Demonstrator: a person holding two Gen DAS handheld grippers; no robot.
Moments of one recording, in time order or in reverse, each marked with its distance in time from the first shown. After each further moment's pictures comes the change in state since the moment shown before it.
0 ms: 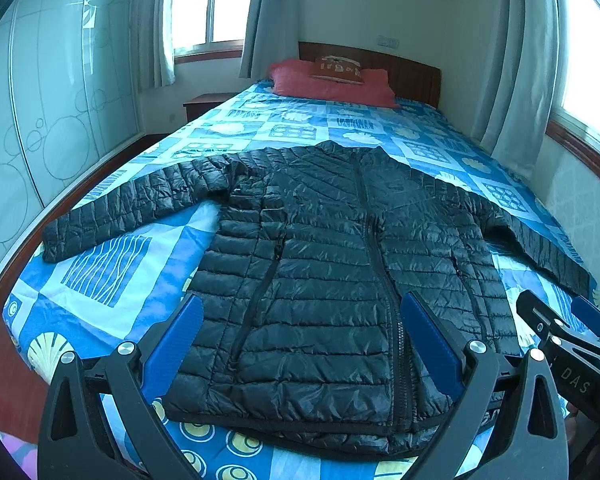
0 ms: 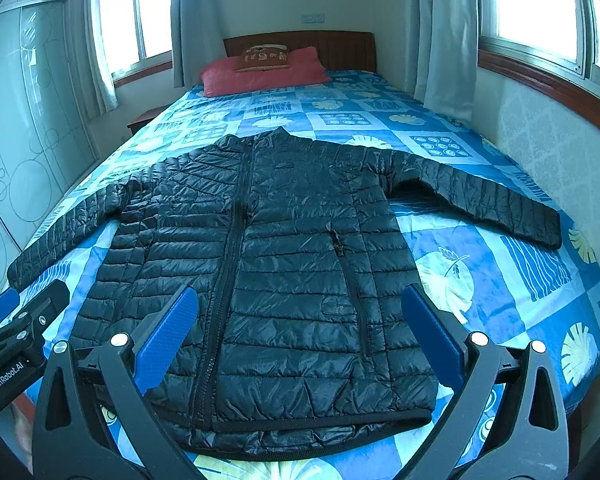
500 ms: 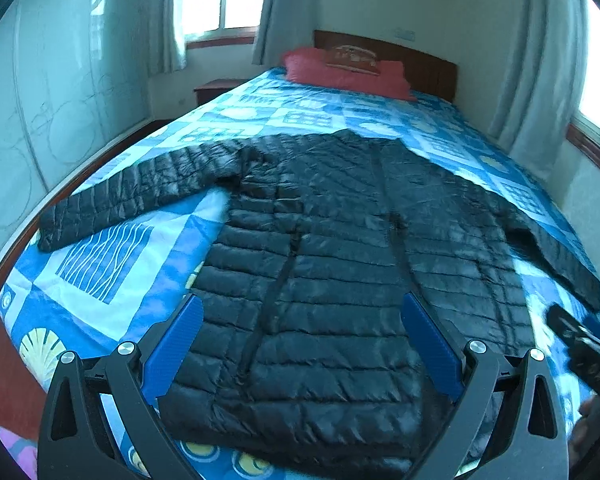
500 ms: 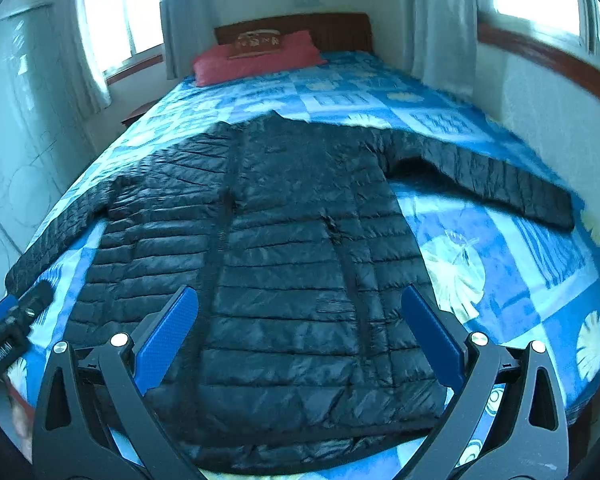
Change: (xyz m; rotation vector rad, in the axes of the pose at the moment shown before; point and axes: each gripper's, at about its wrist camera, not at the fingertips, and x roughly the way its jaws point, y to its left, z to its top) left arm 0.046 0.023 0.011 -0.058 0.055 0.042; right arm 0.051 -0.042 0.002 0.108 0.074 0.013
